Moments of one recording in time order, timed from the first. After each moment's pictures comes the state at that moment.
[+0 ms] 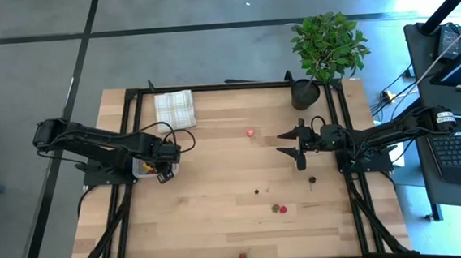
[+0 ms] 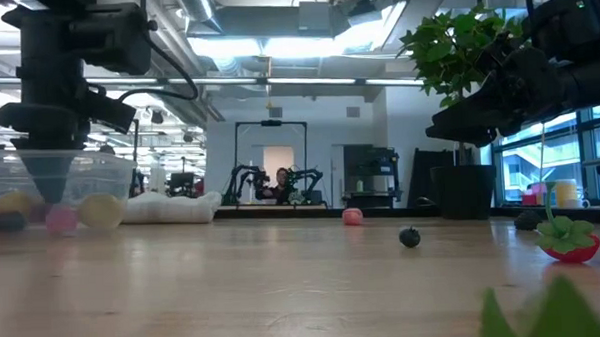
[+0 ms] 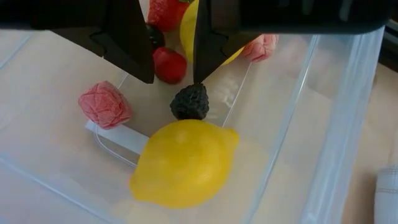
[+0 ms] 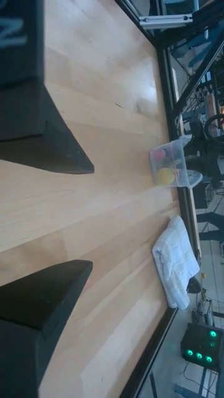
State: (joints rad) left arm -0.03 1.17 0.61 -0.98 -0.11 -0.60; right arm -0.07 0.98 0.05 0.73 0.09 0.12
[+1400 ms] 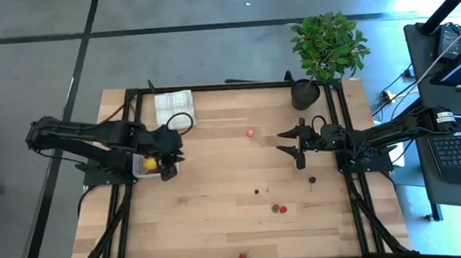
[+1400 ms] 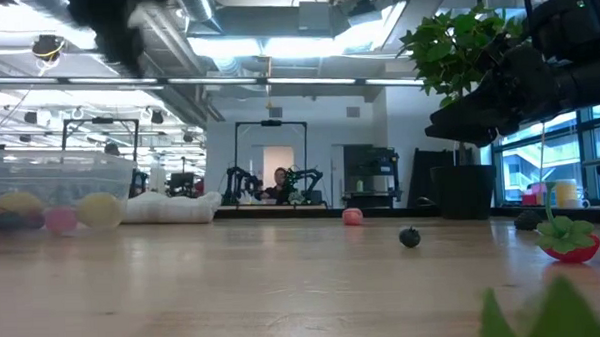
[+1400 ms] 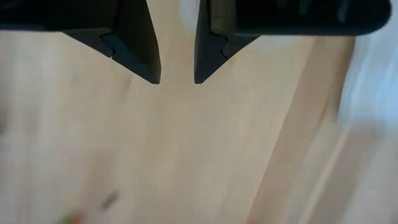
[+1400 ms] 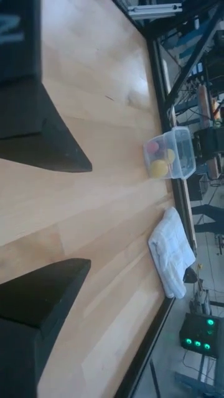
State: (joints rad) left arm -0.12 1.03 0.98 -0.91 -0.13 -0.37; right arm -0.07 0.98 0.05 0.74 0.11 0.15
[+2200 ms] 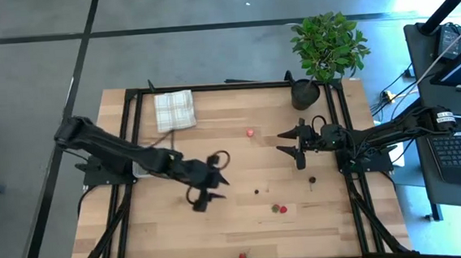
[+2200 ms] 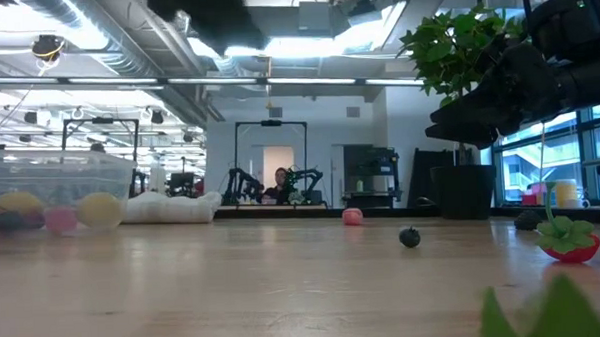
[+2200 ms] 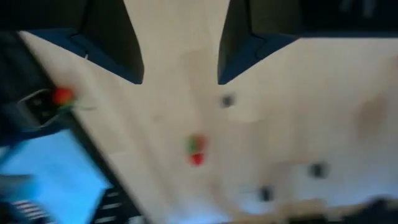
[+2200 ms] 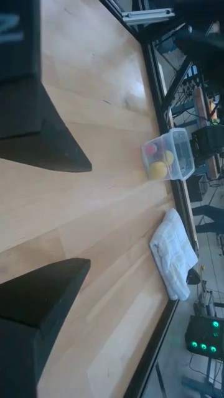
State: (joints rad) left arm -0.30 1.46 0.96 -0.12 -0.02 -0.05; right arm -0.07 0.98 0.05 0.74 0.11 0.18
